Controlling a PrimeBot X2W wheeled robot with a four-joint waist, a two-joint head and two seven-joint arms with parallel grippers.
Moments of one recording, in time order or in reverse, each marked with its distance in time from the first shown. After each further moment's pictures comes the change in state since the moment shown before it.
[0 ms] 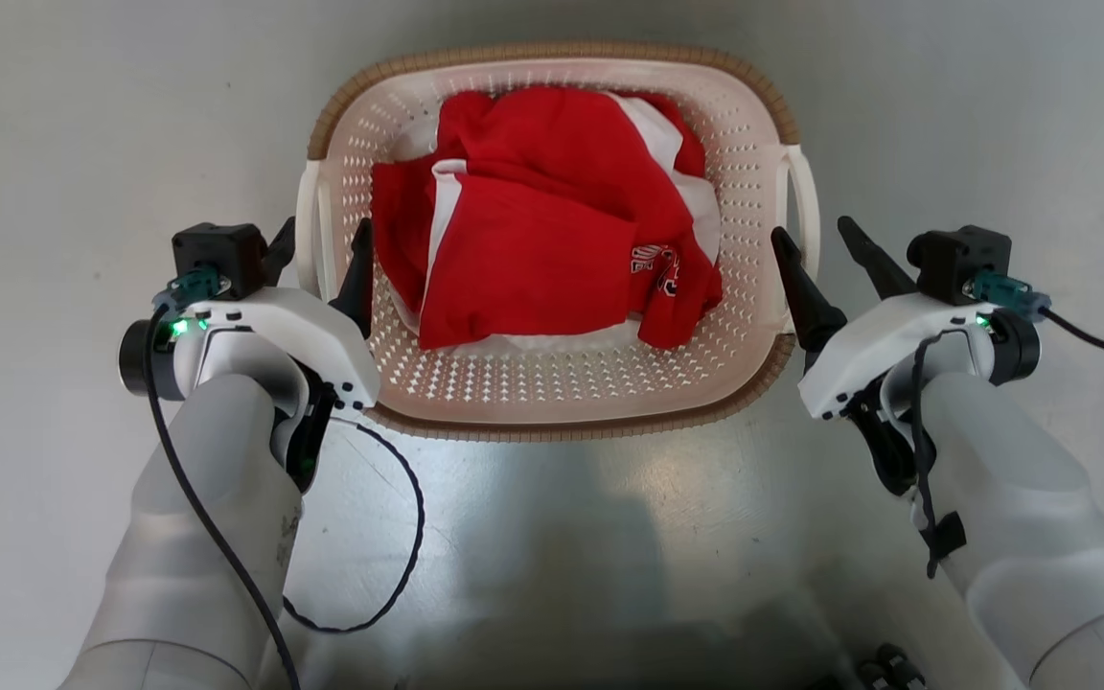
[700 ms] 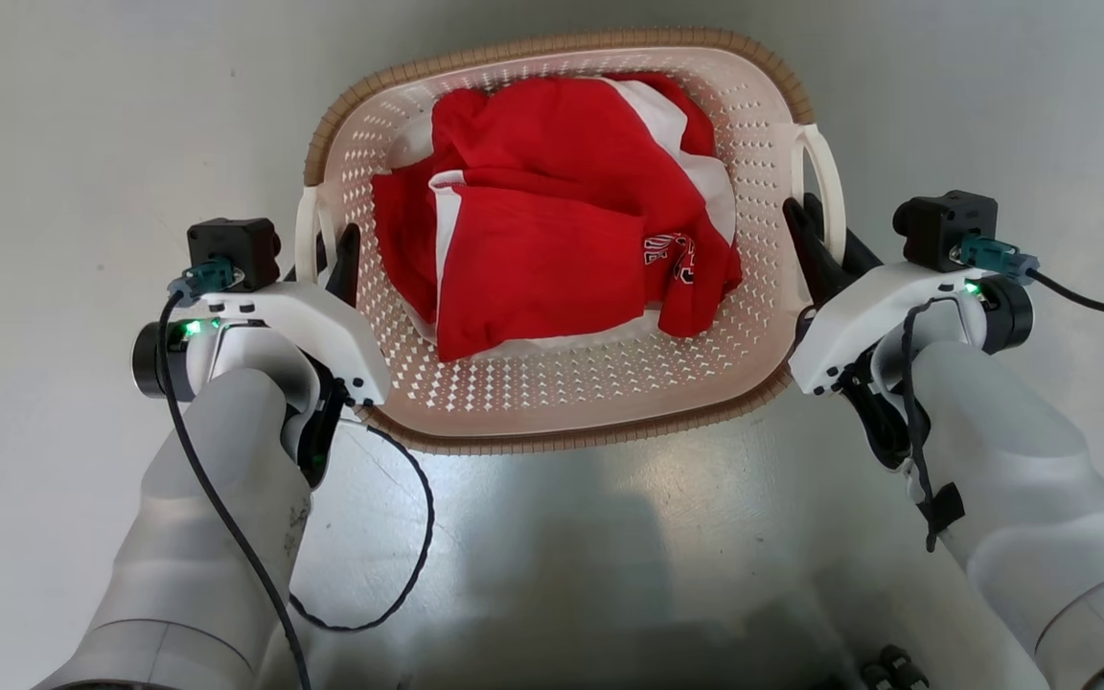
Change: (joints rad) left arm -0.059 -0.002 -0.093 0.105 -0.093 0.002 -0.001; right arm -0.091 -0.015 0.173 0.041 0.138 -0.001 0.001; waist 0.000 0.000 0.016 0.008
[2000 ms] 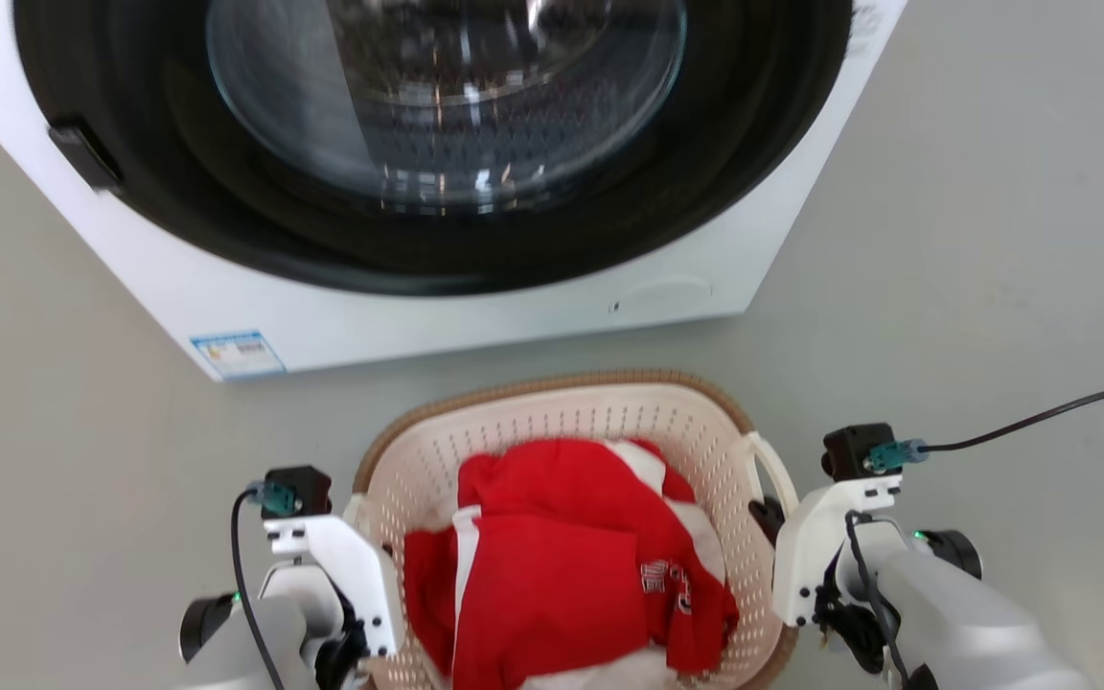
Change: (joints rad) left arm 0.253 -0.002 -0.277 0.154 -0.310 0.002 0.279; right arm 0.223 0.019 0.352 0.102 0.360 0.000 0.264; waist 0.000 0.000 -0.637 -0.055
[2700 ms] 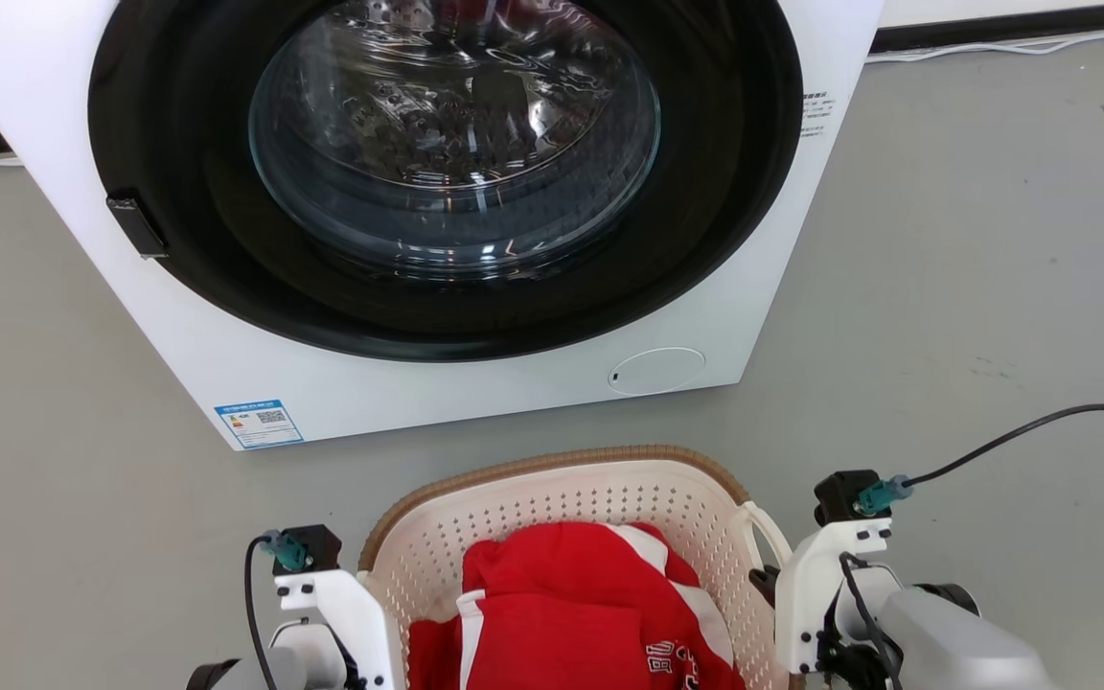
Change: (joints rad) left arm 0.072 0.008 -0.101 -0.001 -0.114 0.004 0.136; right arm 0.041 -0.011 0.119 -0.004 0.137 0.000 0.119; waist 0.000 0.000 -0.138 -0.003
